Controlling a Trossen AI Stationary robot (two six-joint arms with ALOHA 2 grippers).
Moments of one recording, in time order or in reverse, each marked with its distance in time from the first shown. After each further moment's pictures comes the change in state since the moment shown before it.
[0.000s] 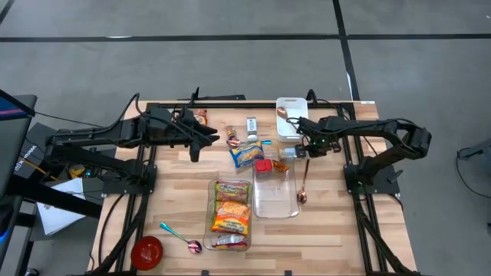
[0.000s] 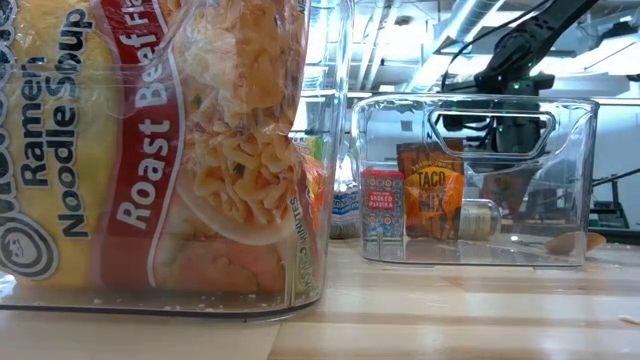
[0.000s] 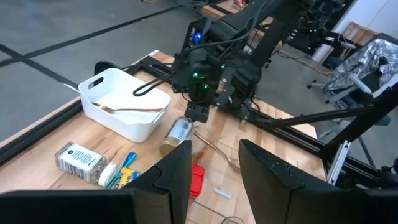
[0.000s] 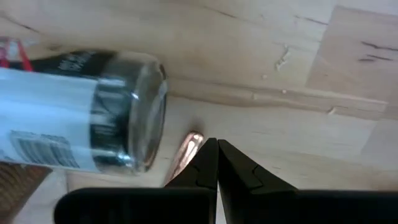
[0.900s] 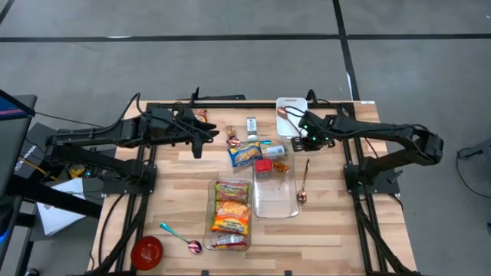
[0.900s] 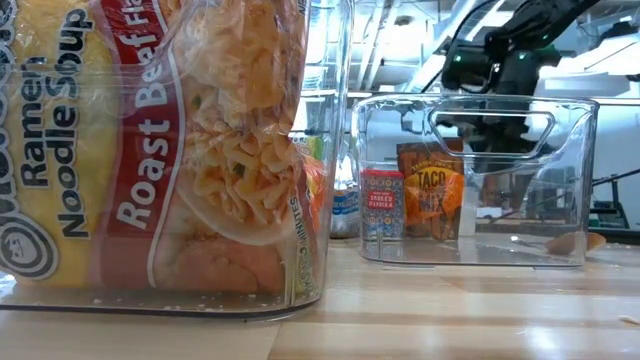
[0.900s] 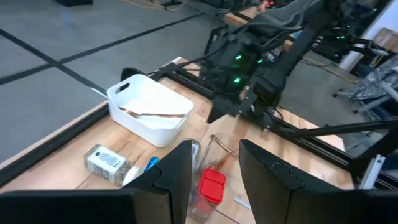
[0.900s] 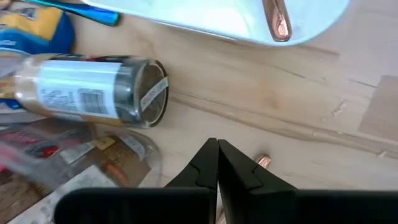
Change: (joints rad) left arm 0.004 0.005 0.000 -0.003 -0.096 0.003; right arm 0.041 -0.156 0.036 0.102 0.013 0.000
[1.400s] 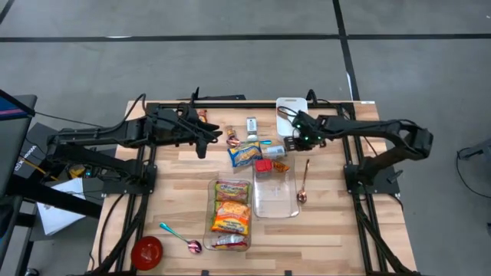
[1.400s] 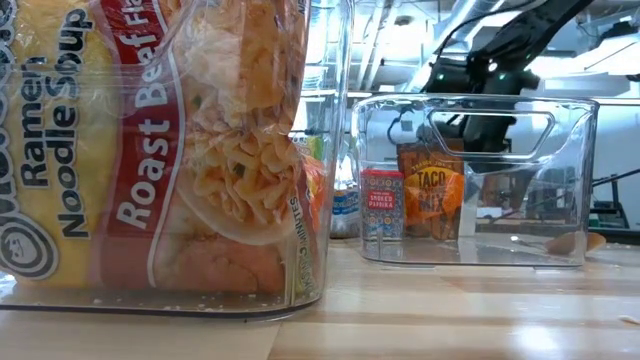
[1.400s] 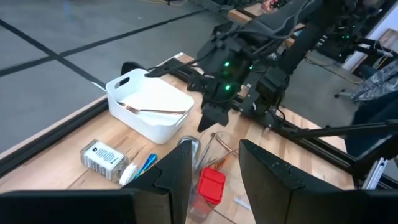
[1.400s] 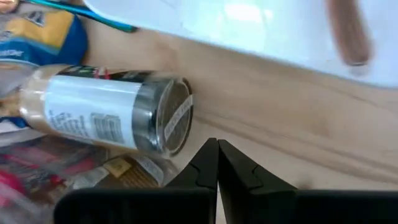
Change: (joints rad) left arm 0.000 0.038 0.000 0.018 -0.006 -0.028; right arm -0.007 0.141 0.000 0.166 -0.064 -0.011
